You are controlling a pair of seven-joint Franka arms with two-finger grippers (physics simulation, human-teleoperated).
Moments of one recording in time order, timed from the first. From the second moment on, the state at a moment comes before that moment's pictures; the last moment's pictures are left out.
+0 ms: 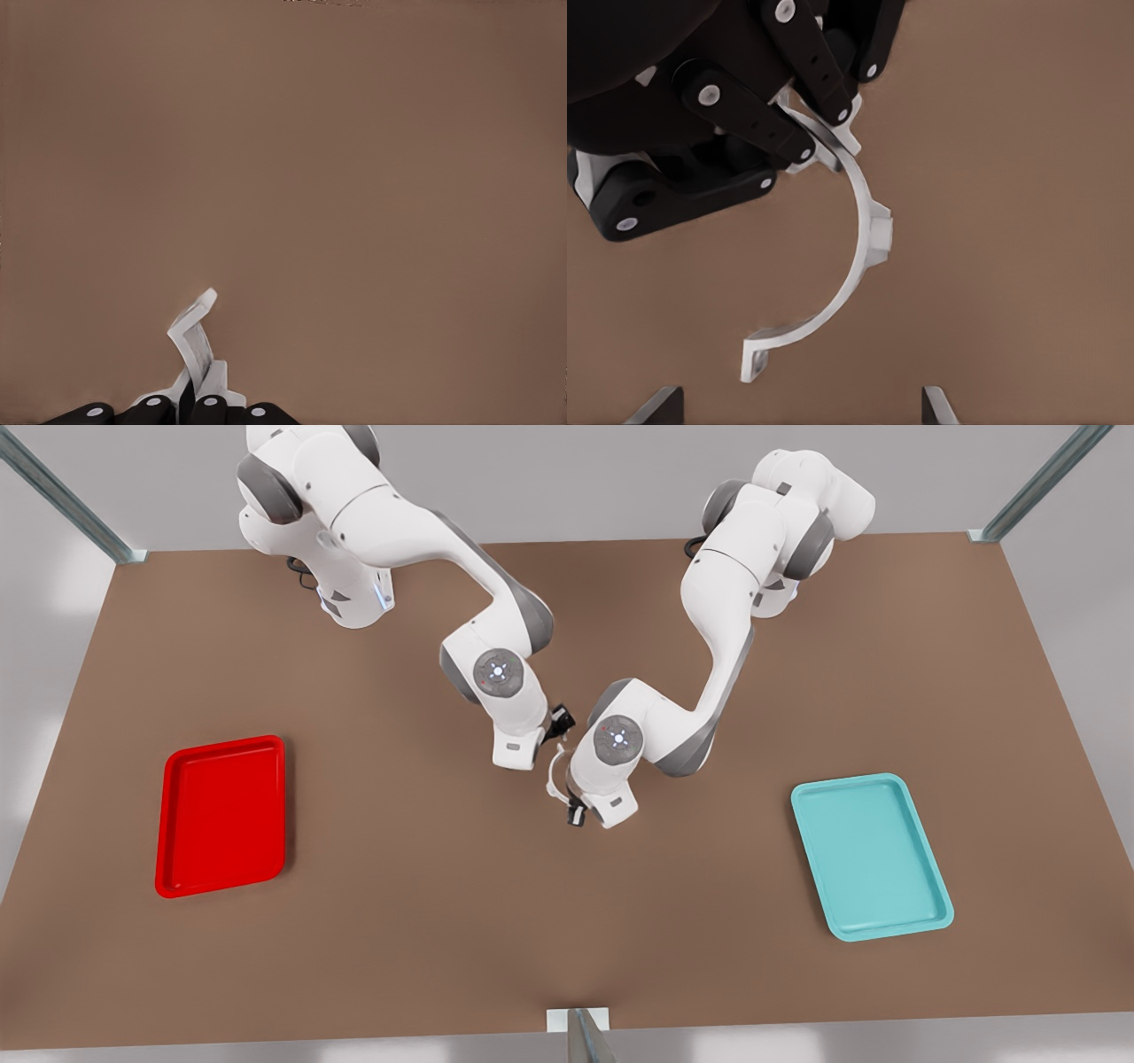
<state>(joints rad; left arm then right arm) -0.69 0.84 0.03 -1.08 -0.19 1.99 -1.96 0.71 0.47 0.01 -1.58 0.16 2.11 0.09</state>
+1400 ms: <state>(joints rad) -0.44 0.76 0.04 -0.94 -0.27 1.70 -2.03 0.71 0.60 0.01 -1.57 0.16 2.34 0.07</state>
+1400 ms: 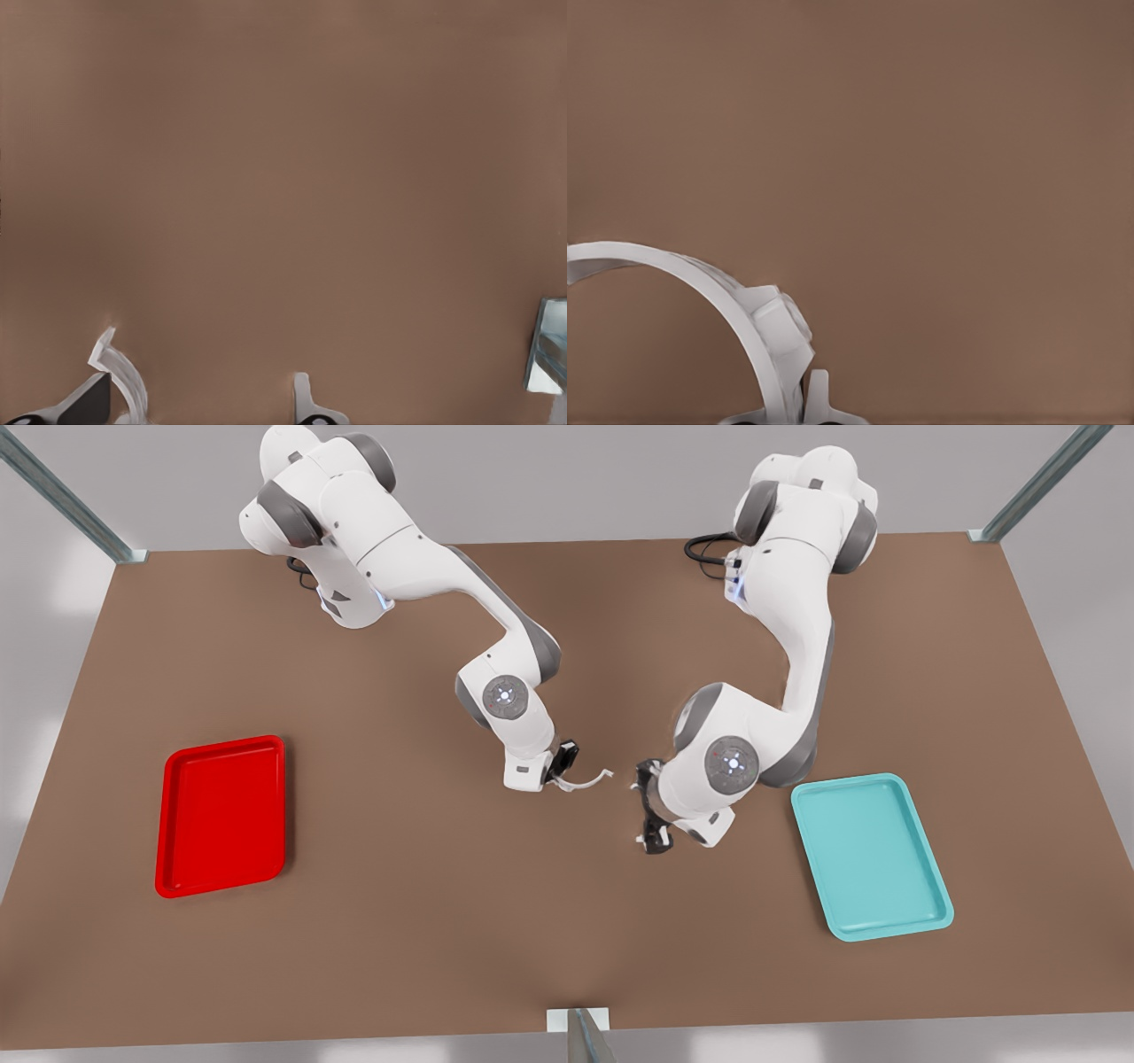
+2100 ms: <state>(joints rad) -0.08 0.35 -0.10 -1.29 0.06 1.35 -0.53 -0.01 0.33 -0.01 -1.95 -0.01 2.25 -0.37</state>
